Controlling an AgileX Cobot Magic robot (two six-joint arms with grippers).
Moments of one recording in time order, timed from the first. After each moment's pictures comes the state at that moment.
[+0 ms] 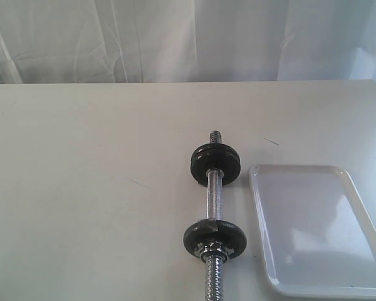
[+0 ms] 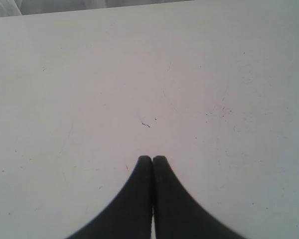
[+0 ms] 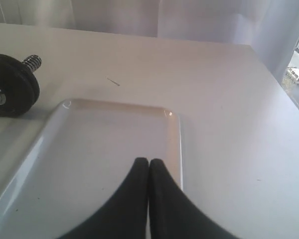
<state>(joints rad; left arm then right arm) 0.02 0.01 0.03 -0.04 0.38 0.11 0.07 0.01 0.00 -0.05 0.36 0.01</state>
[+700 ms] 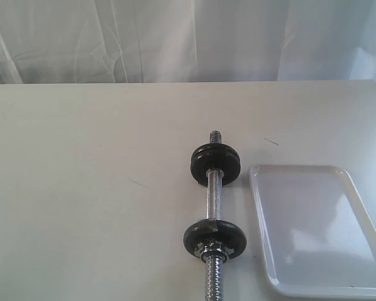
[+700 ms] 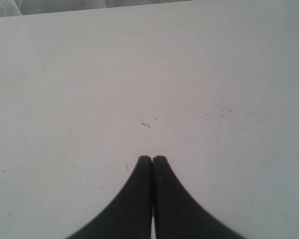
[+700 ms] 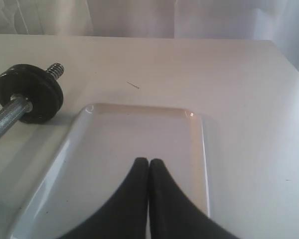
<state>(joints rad) 0.02 0.01 0.03 -0.04 0.38 0.11 0.11 0.01 0.00 0.03 0.36 0.01</state>
